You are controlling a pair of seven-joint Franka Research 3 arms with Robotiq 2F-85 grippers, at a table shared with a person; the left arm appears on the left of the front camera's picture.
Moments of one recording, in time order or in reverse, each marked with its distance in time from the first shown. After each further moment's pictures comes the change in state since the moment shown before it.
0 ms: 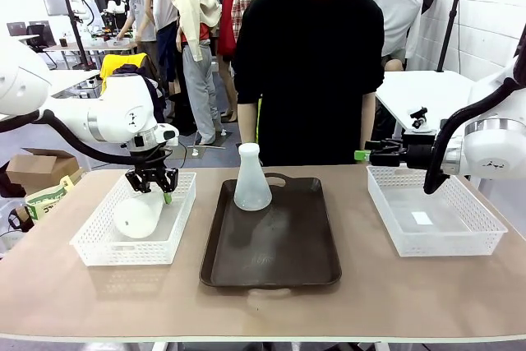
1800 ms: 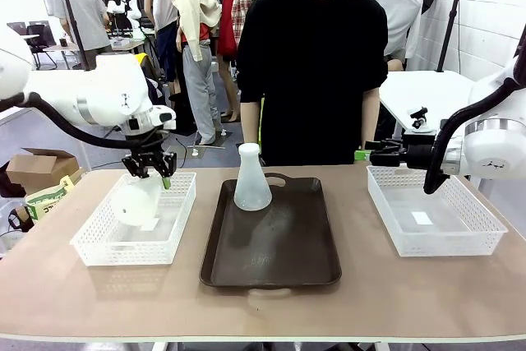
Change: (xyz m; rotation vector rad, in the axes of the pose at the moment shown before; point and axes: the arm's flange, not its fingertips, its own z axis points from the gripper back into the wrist) left arm -0.015 -0.008 0.058 -0.017 -0.048 -0.002; right arm 0.000 0.000 0.000 0.000 0.000 0.000
